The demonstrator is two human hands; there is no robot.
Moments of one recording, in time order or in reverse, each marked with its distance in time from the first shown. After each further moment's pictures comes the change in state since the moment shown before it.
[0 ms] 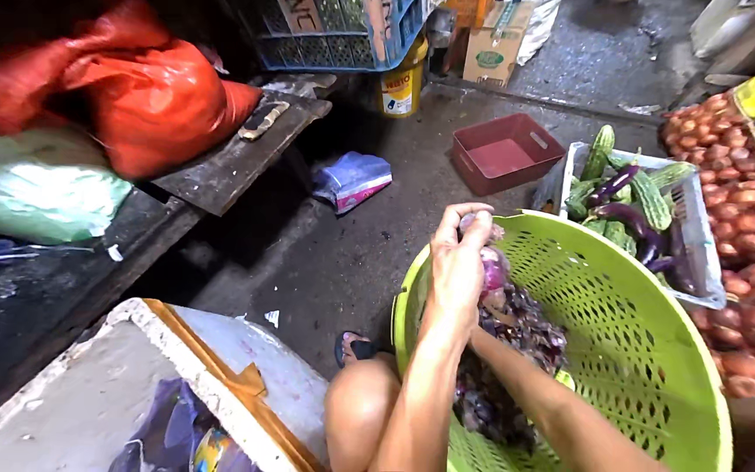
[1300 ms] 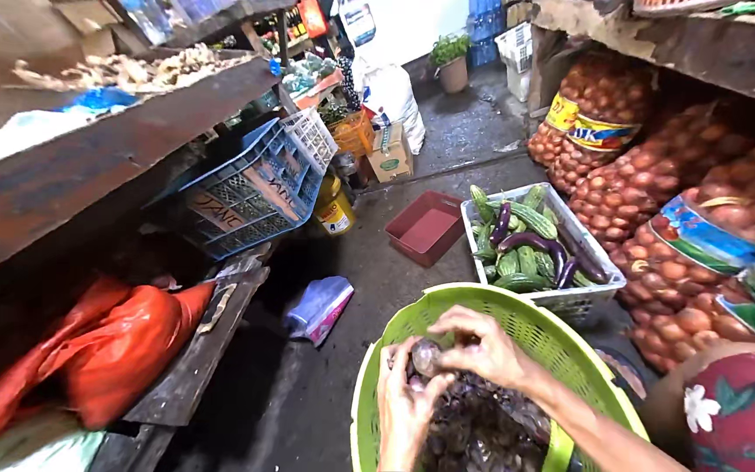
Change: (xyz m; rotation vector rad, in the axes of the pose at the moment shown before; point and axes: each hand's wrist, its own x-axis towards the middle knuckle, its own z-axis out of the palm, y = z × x) left_hand 0.004 -0.075 -0.004 0.991 -0.219 0.617; right_hand -0.260 0.030 -0.295 1.144 1.122 -0.368
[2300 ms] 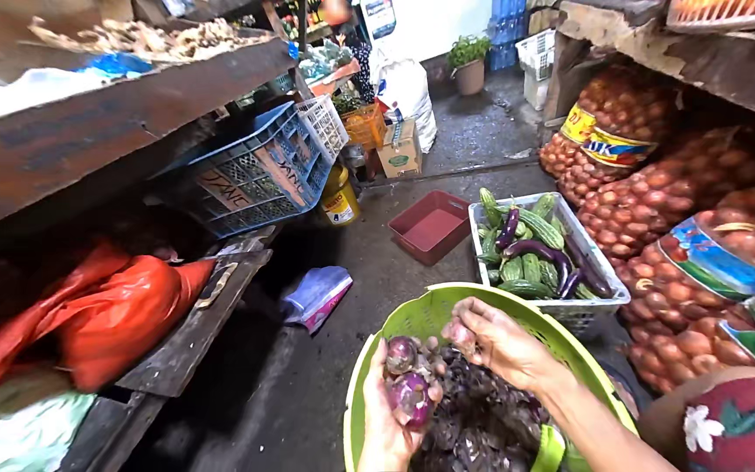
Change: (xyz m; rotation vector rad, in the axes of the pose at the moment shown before) left_hand 0.005 0.028 -0.016 -1.571 -0.060 -0.890; right_hand 0.008 -0.017 -0.014 0.779 0.036 0.668
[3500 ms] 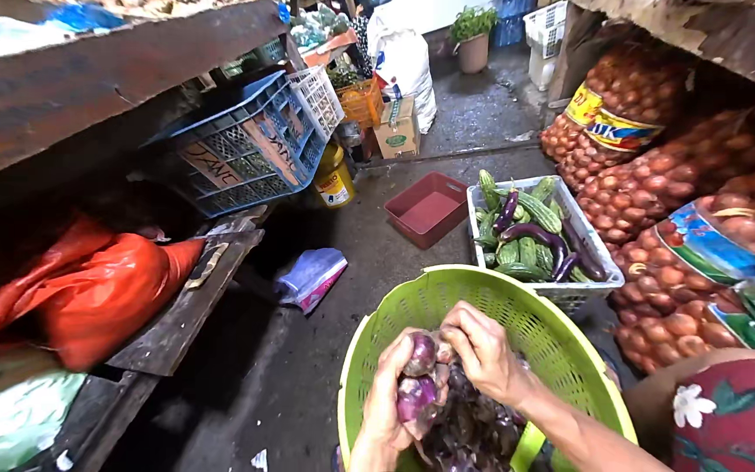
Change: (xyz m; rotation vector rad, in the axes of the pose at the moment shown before) left_hand -0.011 -0.002 -0.007 0.336 -0.347 0.051; right_hand -0.001 0.042 0.017 -1.121 0.129 -1.046
